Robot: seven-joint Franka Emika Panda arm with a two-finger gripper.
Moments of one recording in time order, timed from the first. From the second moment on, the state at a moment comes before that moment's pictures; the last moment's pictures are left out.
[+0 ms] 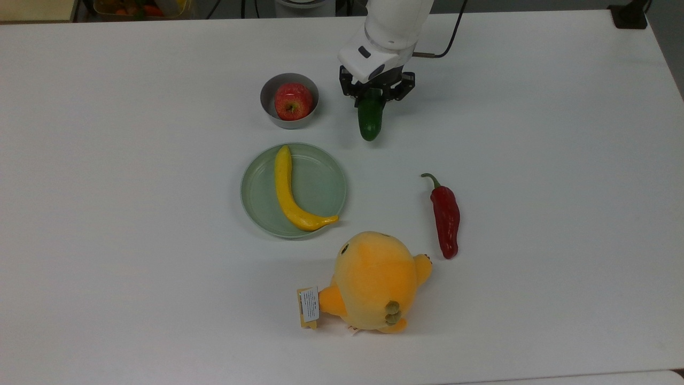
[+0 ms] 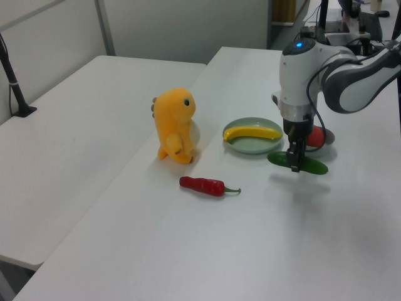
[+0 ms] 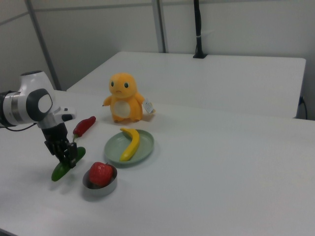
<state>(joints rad) 0.13 0.14 0.27 -2.12 -0.15 2.17 0.46</state>
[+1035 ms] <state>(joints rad) 0.11 0.14 0.25 -2.13 -0.15 2.17 0.44</state>
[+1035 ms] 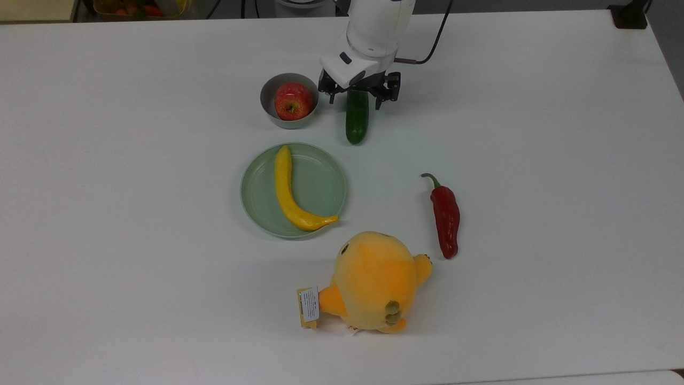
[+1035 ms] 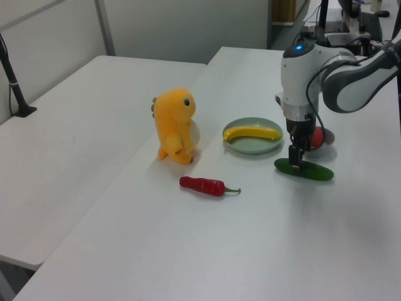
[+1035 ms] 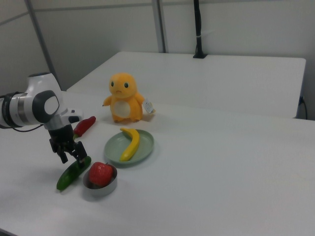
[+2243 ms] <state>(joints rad) 0.04 0.02 0.14 -1.86 -0.07 1.94 0.34</state>
